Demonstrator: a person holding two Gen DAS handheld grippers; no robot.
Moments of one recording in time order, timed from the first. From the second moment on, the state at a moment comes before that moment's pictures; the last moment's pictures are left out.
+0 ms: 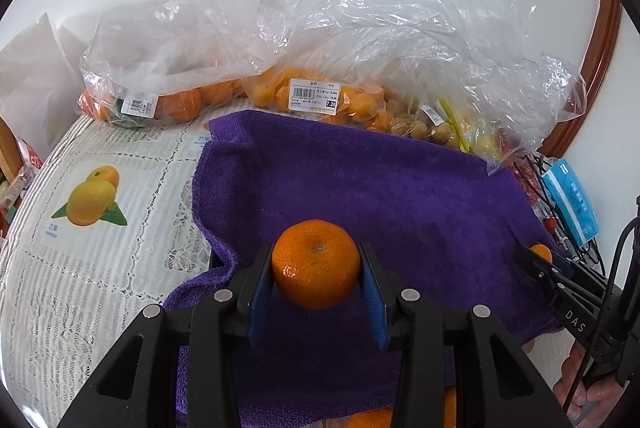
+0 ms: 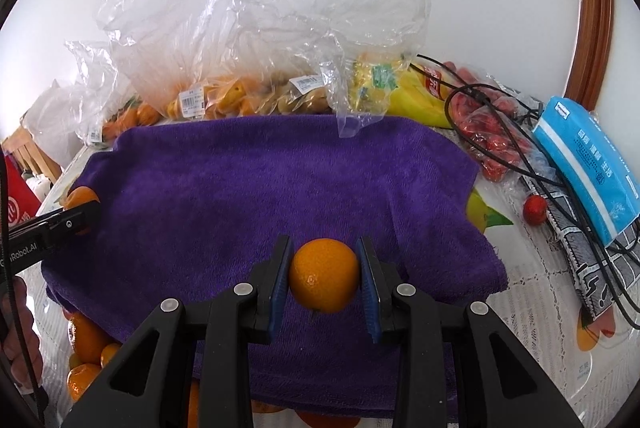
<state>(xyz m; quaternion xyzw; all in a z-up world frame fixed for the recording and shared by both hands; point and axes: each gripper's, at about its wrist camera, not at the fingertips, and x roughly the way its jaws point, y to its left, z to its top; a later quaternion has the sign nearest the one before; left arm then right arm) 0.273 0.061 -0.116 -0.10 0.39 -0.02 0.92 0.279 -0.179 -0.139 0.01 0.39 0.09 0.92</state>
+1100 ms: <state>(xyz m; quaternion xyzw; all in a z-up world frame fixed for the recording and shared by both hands) 0.279 0.041 -0.130 -0.07 0.42 -0.04 0.90 0.273 -0.183 -0.129 0.03 0.38 0.08 0.92</state>
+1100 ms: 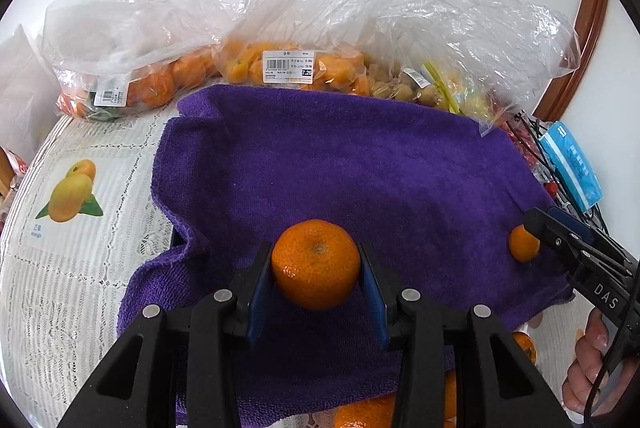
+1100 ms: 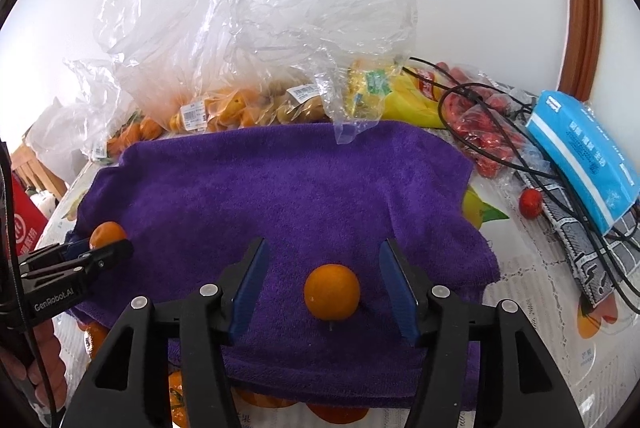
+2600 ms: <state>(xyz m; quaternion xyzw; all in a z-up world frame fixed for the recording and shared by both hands) 0.245 0.023 -0.086 -0.04 0.38 -0.06 0.92 0.224 -0.186 -0.080 0.01 0.33 0.02 0.94</state>
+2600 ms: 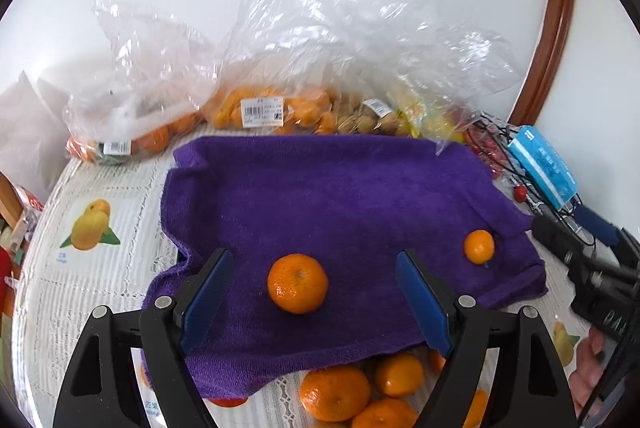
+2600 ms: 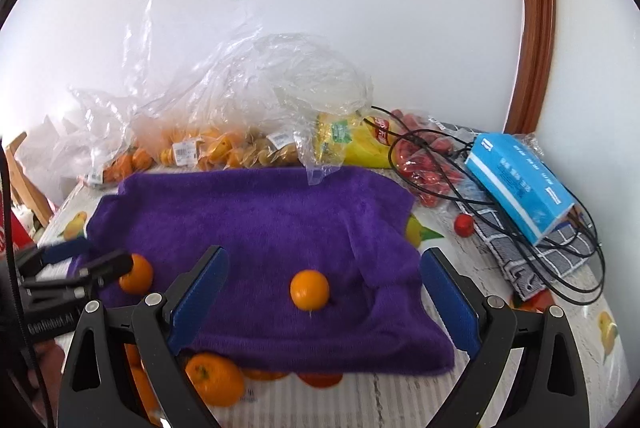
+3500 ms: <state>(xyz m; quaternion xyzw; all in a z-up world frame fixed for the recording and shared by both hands) 0.177 0.074 -0.100 -0.05 0.39 -0.09 0.92 0.148 -0.124 -0.129 0.03 0.43 0.09 0.90</state>
